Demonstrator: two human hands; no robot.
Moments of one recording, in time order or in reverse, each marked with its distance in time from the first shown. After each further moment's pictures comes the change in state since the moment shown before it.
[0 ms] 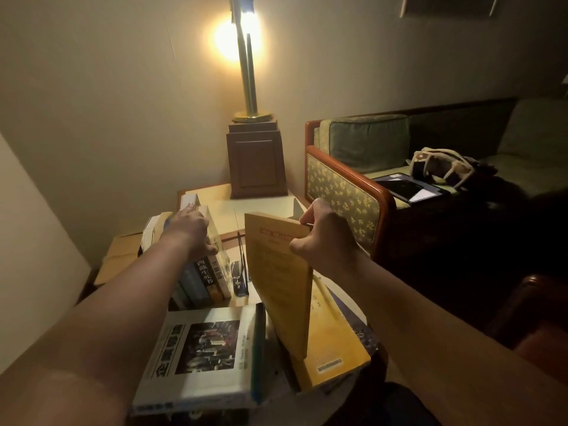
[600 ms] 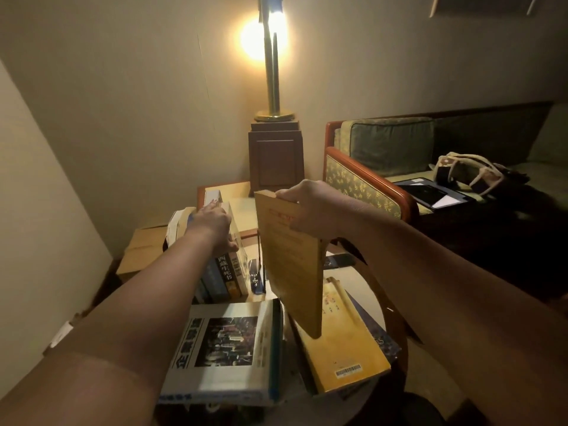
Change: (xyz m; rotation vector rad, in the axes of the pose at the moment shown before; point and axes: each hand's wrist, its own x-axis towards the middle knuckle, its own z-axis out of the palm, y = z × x) left_hand 0.004 -0.003 0.005 -0.007 -0.018 -0.016; right_hand 0.061 -0.061 -0.008 -0.188 -0.519 -0.165
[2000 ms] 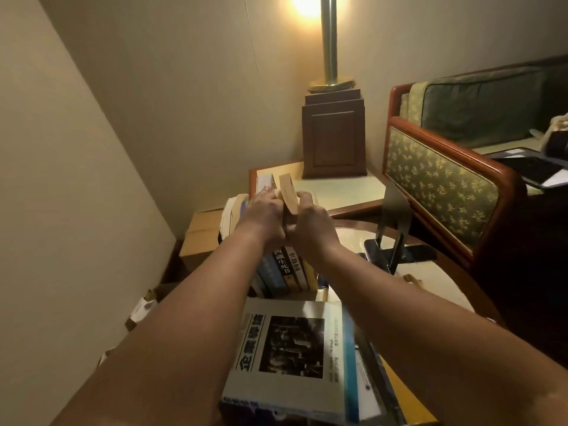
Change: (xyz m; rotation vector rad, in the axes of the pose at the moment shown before) left_hand -0.006 -0.017 0.009 -0.338 0.127 0.010; right_hand 0.111 -0.012 0.175 0.303 0.376 0.061
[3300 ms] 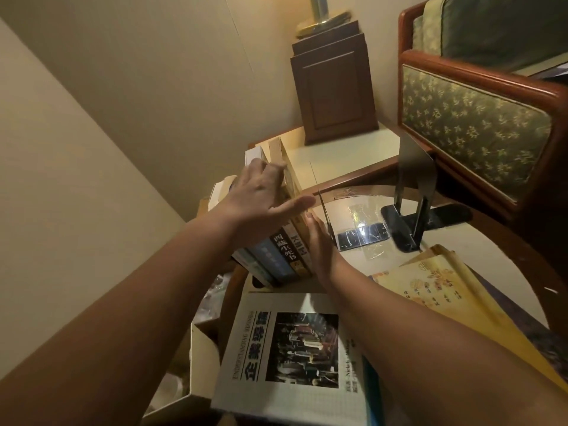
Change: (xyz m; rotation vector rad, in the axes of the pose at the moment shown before) left_hand 0.000 0.009 -0.020 -0.017 -0.140 0.132; right_hand -0.013 0.097 0.106 0.859 -0.096 0.498
